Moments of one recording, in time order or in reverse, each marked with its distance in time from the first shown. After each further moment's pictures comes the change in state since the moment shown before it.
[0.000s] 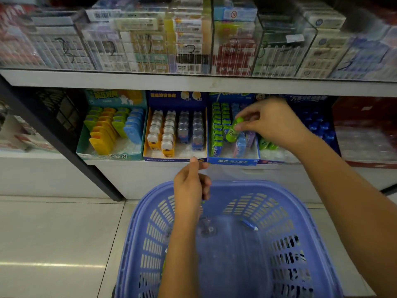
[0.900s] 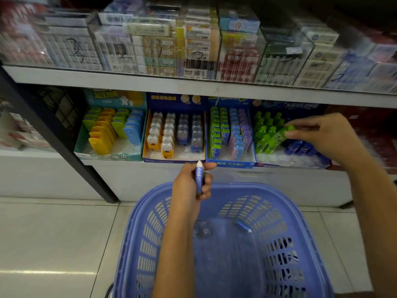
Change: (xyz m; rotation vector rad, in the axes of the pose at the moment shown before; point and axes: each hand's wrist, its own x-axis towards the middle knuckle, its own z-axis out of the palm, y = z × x) left_hand -0.003 0.021 -0.006 -0.273 -0.245 -0.241; right_hand -0.041 0.080 -0.050 0.105 0.154 0.078
